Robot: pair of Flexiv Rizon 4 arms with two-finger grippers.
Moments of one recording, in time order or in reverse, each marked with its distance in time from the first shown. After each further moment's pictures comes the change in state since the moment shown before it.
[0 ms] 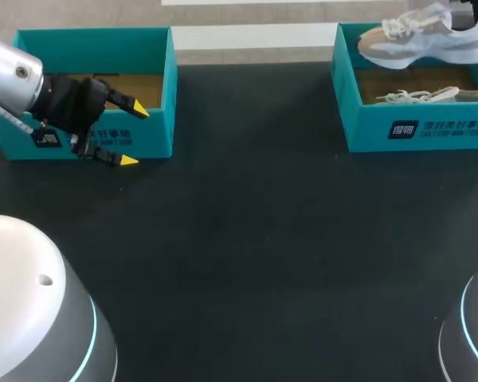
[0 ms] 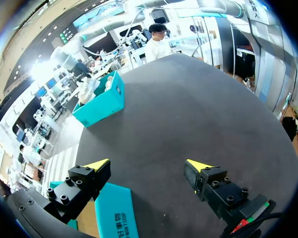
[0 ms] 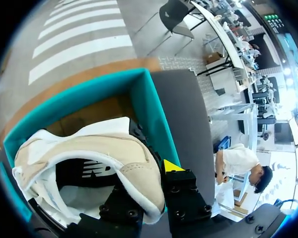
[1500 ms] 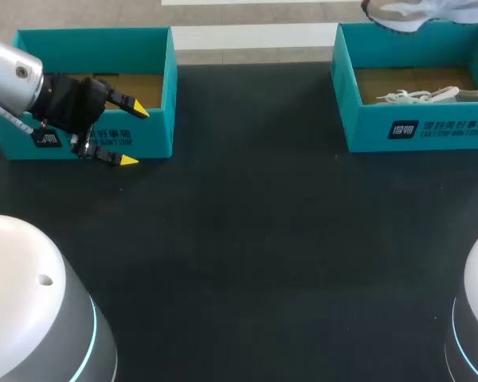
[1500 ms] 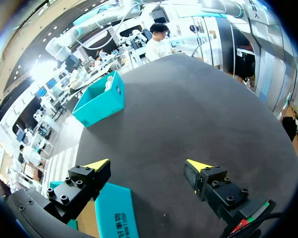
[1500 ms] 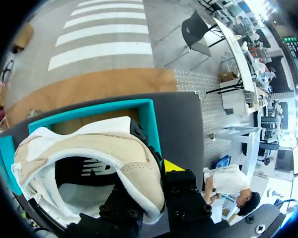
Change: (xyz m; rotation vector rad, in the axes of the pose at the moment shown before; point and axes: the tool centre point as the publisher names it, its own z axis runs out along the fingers) left arm 0.000 0.000 0.000 0.000 0.000 0.000; right arm -0.029 0.035 -0.082 -0.053 0.080 -0.186
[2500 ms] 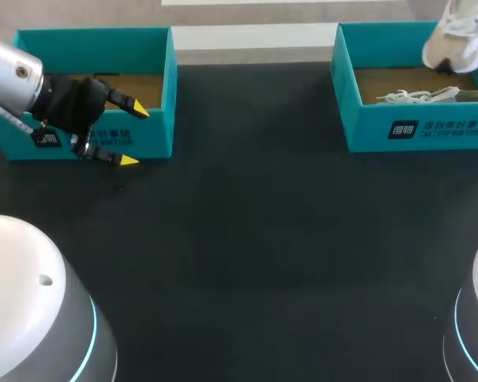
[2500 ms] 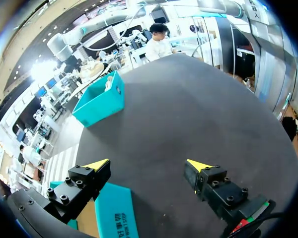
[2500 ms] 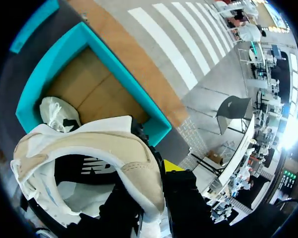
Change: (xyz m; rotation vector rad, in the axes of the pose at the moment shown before) left arm 0.000 0.000 0.000 0.000 0.000 0.000; right arm 0.005 0.019 -0.004 -0.167 -0.163 -0.906
